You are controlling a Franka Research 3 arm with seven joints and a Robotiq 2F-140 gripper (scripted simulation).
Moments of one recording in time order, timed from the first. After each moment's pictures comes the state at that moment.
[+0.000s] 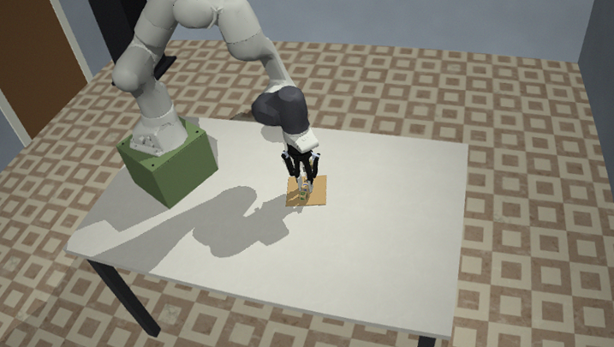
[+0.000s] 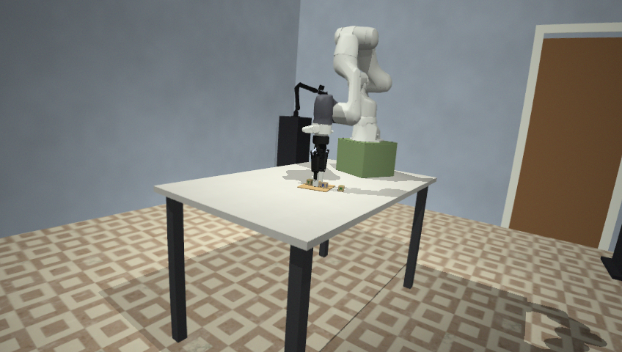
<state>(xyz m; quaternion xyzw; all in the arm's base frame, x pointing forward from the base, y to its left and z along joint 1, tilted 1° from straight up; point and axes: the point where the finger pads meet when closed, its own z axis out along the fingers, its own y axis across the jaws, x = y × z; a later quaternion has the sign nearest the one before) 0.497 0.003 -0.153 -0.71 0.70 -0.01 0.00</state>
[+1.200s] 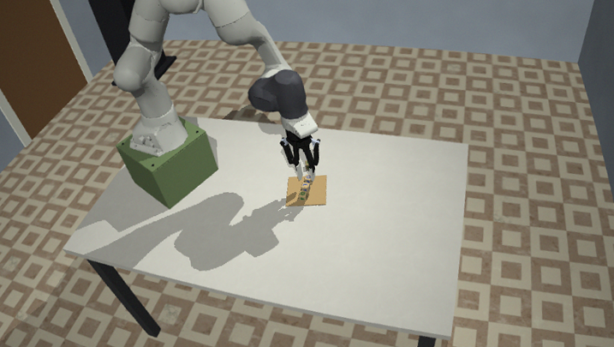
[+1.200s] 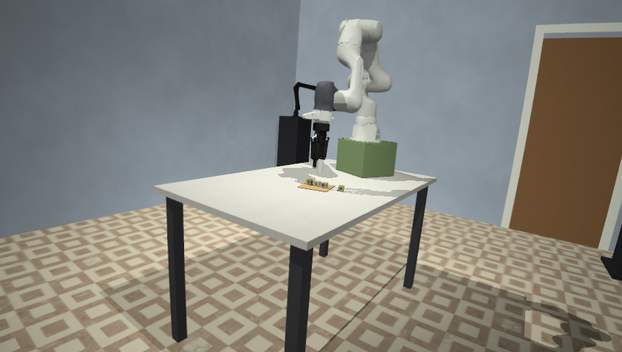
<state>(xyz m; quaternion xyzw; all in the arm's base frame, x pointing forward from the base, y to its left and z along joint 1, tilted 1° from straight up) 0.506 0.003 -0.094 -0.71 0.70 -0.02 0.01</state>
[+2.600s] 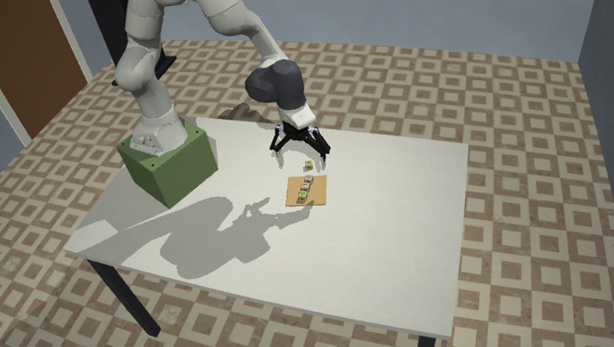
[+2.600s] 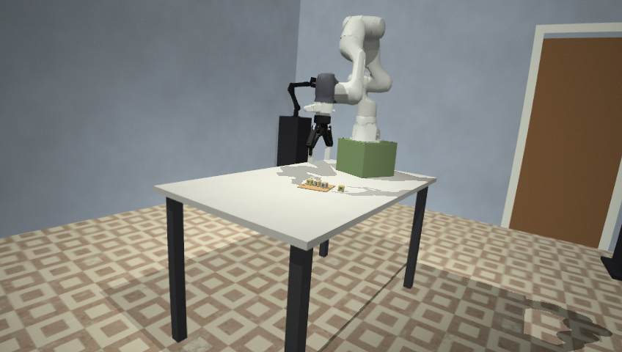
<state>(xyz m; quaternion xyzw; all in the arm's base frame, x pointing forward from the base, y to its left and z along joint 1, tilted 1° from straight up) 0.497 0.004 -0.060 -0.71 0.70 -0.01 0.00</state>
